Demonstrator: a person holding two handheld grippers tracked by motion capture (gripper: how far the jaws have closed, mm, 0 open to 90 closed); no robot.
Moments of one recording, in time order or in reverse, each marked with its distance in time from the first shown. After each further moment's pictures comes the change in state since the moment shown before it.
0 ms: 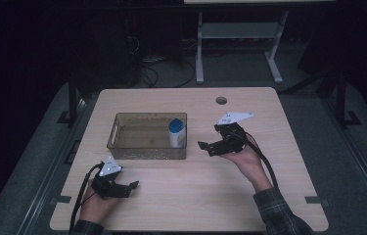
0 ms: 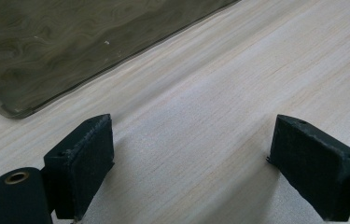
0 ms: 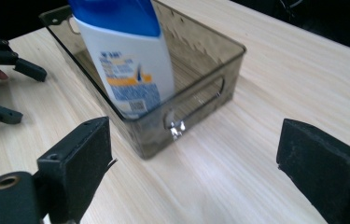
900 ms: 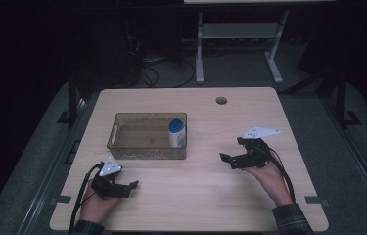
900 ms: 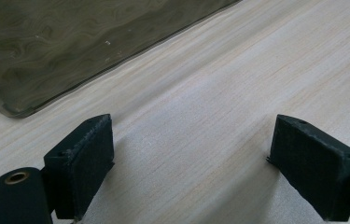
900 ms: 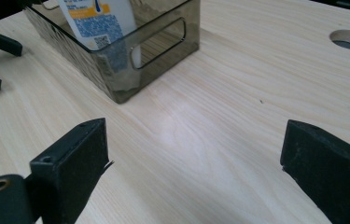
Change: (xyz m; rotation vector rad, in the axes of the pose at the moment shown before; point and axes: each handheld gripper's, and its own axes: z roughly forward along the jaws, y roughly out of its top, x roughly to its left) left arm 0.000 0.000 0.000 0.000 0.002 -0.002; right arm -0.019 -0.061 -0.039 -0.004 -0.061 0.093
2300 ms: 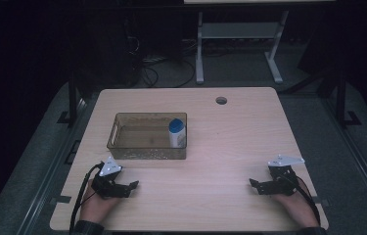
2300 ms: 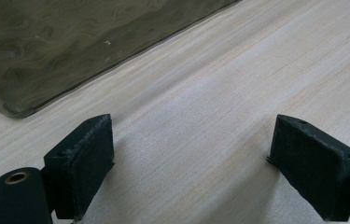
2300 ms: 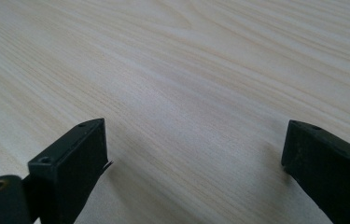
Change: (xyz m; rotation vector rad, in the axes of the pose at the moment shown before) left arm 0.000 0.000 0.000 -0.001 0.001 0.000; right arm -0.031 -0.101 -0.033 0.180 -0.173 0.060
